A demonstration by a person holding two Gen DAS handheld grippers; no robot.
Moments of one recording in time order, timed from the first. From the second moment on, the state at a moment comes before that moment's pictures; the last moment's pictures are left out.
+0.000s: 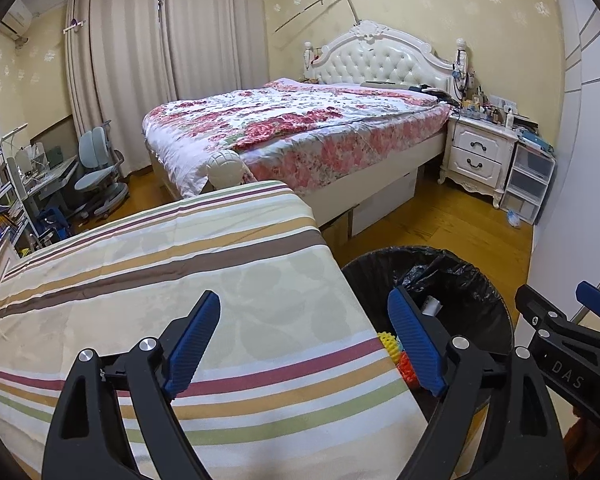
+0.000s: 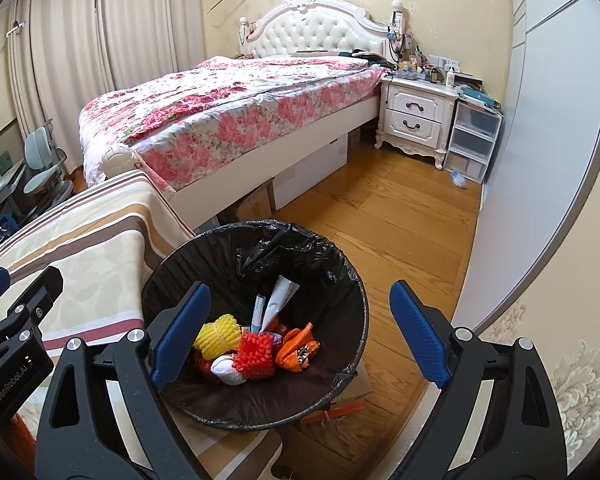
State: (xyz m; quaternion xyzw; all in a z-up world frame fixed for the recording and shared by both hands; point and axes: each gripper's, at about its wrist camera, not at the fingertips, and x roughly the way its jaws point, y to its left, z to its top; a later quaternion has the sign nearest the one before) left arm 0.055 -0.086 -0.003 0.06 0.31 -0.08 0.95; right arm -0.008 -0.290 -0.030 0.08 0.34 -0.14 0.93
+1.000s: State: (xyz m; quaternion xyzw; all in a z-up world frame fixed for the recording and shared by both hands) left arm -0.002 -0.034 0.011 0.04 0.29 -0.06 0.96; right arm -0.070 -0.245 -0.005 0.06 0.30 -0.10 0.95
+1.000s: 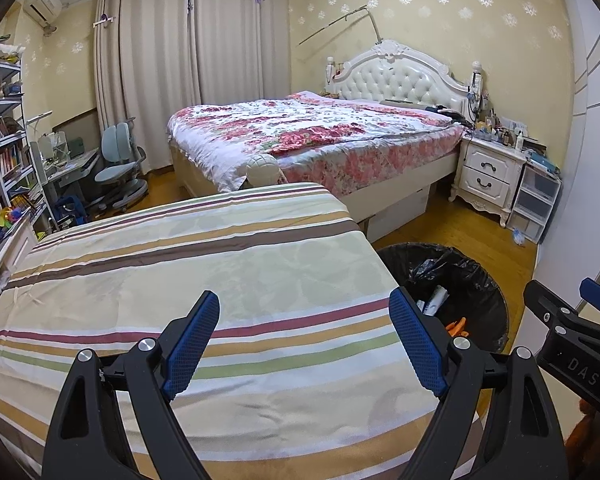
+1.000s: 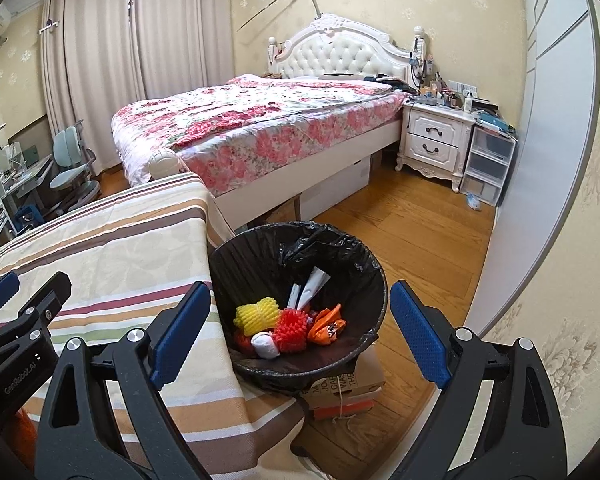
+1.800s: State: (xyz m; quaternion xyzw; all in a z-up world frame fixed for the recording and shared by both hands) left arm -0.005 -0.033 0.012 0.04 0.28 -0.06 0.96; right arm -0.070 -0.244 -0.006 0.06 0.30 -0.10 0.95
